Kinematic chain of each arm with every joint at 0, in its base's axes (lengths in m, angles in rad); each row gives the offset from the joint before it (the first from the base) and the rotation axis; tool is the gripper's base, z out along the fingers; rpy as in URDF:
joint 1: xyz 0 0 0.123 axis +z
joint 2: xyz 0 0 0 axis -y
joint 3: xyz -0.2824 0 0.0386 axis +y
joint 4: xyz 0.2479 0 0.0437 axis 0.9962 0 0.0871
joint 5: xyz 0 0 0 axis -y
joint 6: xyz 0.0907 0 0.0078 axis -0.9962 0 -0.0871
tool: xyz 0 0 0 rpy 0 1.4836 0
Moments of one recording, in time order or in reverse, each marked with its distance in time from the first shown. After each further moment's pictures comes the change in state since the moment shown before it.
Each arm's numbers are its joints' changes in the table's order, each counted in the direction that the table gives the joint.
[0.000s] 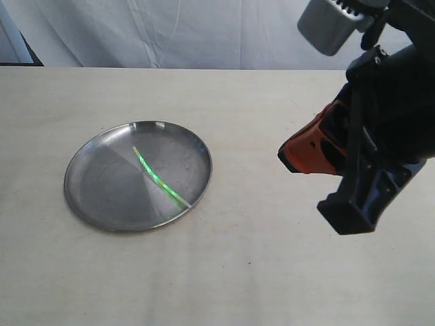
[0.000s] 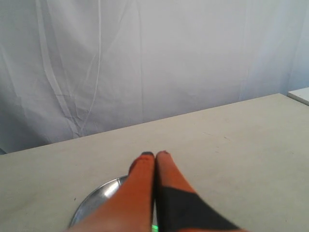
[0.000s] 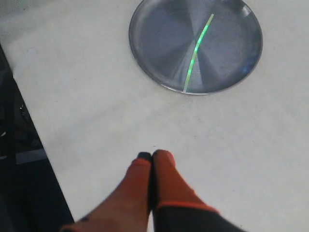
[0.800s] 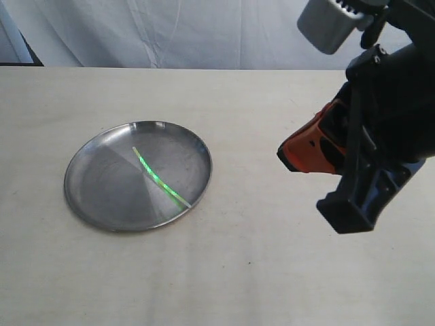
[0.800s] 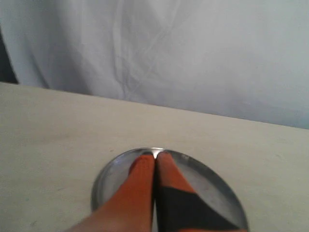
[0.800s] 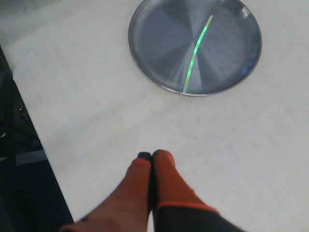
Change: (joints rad) left arm 0.153 0.106 0.338 -0.203 0.215 0.007; right arm 0.000 0.000 0.000 0.000 0.002 -0.002
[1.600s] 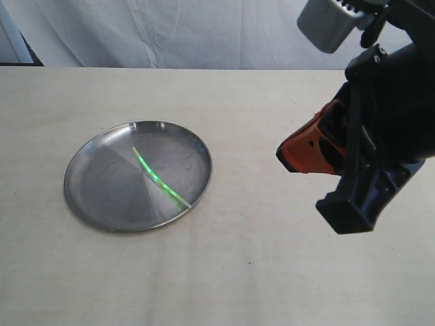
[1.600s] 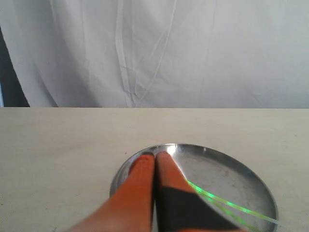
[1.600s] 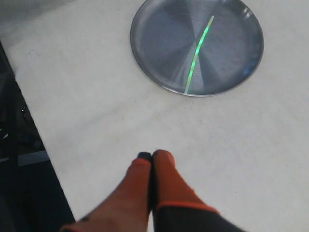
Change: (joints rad) left arm -0.094 0.243 0.206 0.161 0.105 0.000; right arm 0.000 0.000 0.000 0.006 0.002 0.000
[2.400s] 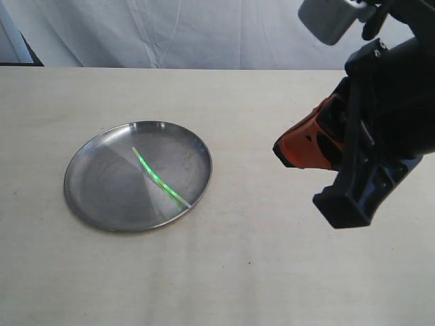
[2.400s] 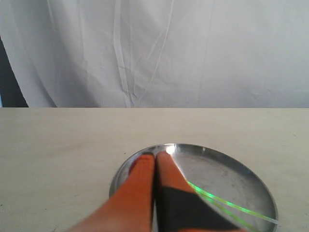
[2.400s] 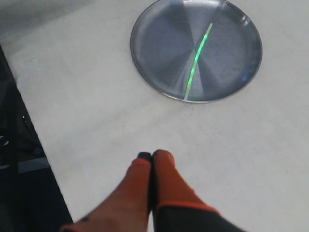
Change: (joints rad) left arm -0.009 0.000 0.000 0.002 0.000 0.000; right arm 0.000 0.003 0.000 0.010 0.020 0.000
